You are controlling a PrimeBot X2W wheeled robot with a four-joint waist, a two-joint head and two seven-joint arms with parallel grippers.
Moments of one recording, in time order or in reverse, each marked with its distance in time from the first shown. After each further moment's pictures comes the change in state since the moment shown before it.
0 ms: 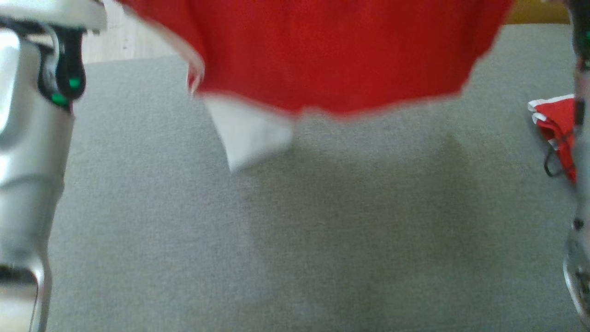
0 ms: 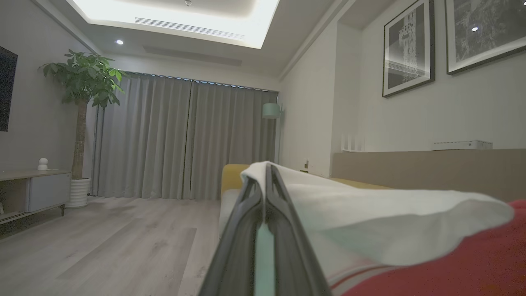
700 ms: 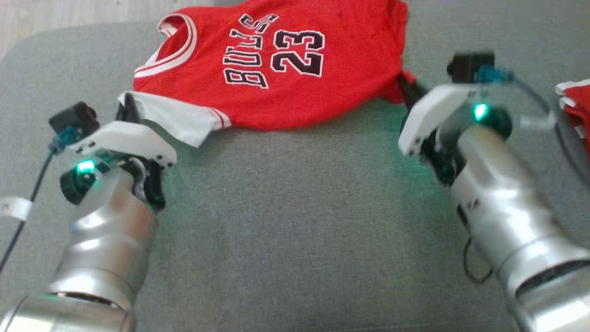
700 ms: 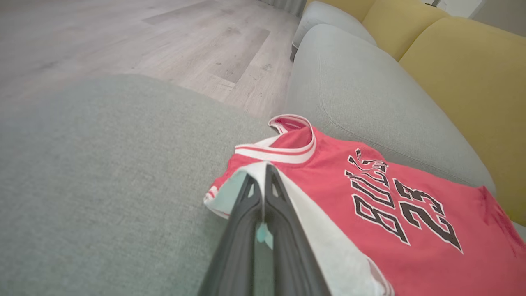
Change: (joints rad) left arm 0.131 -0.251 0.066 0.686 -0.131 -0.041 -0.050; right arm 0.086 0.145 0.397 0.676 0.237 0.000 -0.137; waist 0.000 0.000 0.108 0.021
